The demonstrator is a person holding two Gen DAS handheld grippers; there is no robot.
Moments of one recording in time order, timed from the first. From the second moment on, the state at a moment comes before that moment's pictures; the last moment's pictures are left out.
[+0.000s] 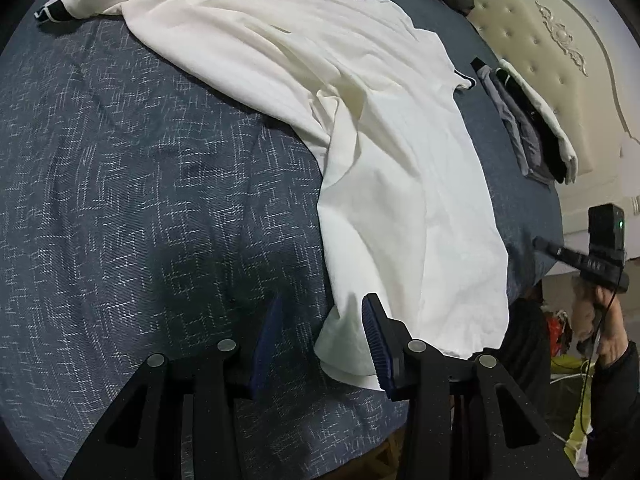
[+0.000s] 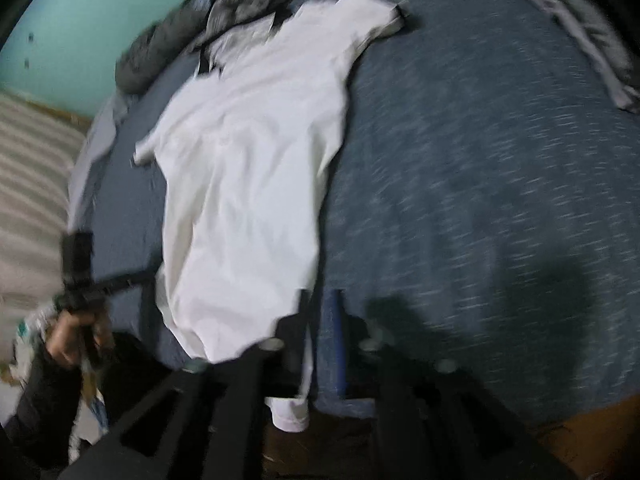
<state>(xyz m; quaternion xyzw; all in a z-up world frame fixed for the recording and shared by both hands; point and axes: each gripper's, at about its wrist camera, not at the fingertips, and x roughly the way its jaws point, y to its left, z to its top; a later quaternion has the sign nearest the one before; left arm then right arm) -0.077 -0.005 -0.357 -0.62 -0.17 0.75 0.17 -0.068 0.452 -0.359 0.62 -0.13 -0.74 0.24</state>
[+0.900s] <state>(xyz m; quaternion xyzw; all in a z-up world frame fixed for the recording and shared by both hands) -0.079 0.001 -0.351 -0.61 -0.18 0.75 0.18 -0.085 0.500 -0.333 0.59 -0.10 -0.79 0.15</state>
